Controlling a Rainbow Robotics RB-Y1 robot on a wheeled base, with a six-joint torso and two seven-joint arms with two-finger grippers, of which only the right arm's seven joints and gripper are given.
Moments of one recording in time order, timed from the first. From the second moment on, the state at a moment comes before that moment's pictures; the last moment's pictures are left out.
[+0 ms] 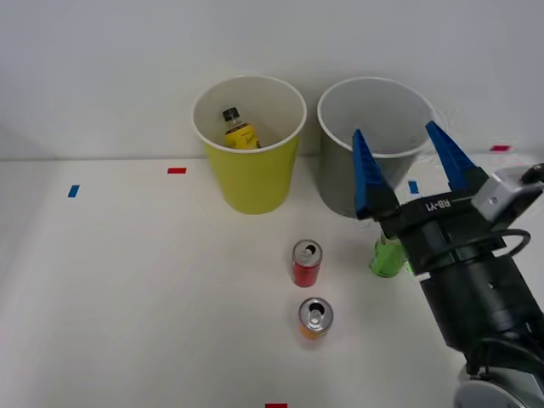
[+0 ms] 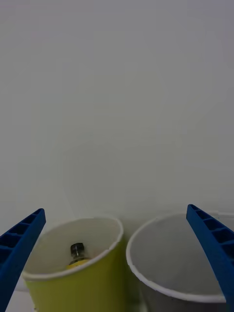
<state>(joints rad) 0.35 -0.33 0.29 -2.34 -0.64 -0.11 1.85</state>
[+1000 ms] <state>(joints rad) 0.83 -0.18 0.17 -2.36 -0.64 -0.09 1.87</state>
